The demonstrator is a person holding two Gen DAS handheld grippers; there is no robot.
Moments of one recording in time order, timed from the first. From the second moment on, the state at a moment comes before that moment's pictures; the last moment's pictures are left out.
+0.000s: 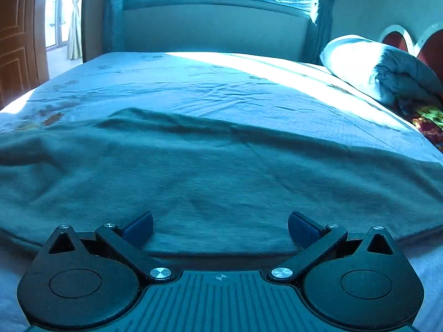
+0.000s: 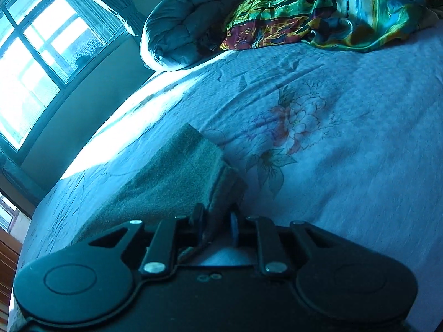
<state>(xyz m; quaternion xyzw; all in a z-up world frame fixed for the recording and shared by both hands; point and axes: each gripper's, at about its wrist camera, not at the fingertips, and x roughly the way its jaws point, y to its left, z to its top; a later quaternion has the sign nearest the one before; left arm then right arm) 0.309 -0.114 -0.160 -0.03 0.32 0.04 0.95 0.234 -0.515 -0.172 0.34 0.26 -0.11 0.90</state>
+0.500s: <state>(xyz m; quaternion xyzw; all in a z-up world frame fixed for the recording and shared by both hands) 0.304 -0.216 -0.165 0.02 0.35 0.00 0.94 0.226 -0.522 -0.181 0.36 0.24 -0.11 0.90</state>
